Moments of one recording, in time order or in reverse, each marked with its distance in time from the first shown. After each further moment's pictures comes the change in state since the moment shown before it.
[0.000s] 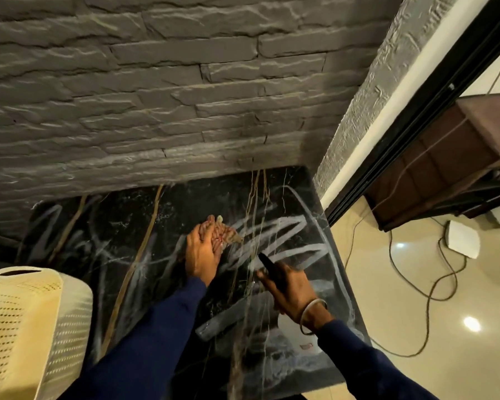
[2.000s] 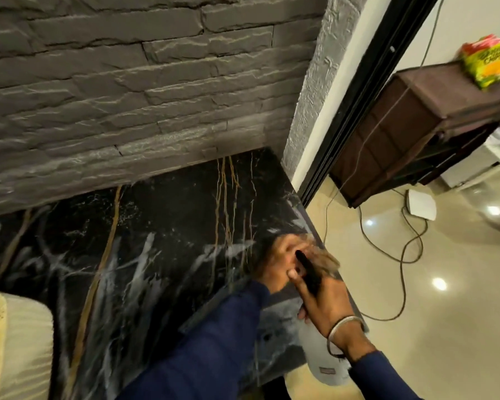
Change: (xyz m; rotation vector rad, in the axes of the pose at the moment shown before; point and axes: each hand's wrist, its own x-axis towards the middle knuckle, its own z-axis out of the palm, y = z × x) left_hand -0.097 0.175 -0.021 -0.287 -0.220 0.807; right_hand -0.092 0.020 -0.019 0.109 0.350 0.286
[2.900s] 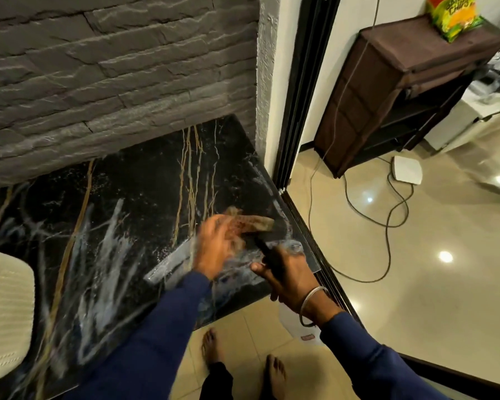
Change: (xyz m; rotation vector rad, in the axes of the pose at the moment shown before) left_hand -0.085 -0.033 0.092 0.084 0.128 -0.353; right_hand -0.081 0.069 -0.036 0.039 -0.226 -0.175
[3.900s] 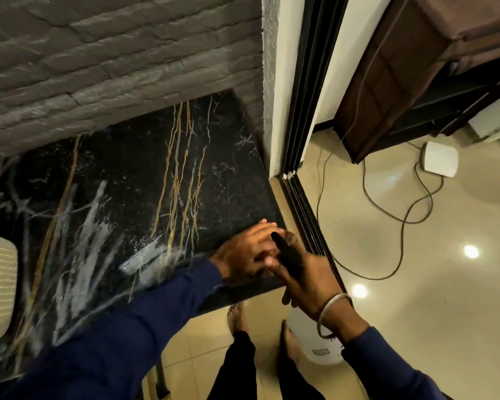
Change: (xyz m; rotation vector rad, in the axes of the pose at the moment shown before) left_hand 0.030 0.067 0.078 0.115 -0.300 0.682; right_hand 0.015 0.035 -0.089 0.077 -0.121 0.093
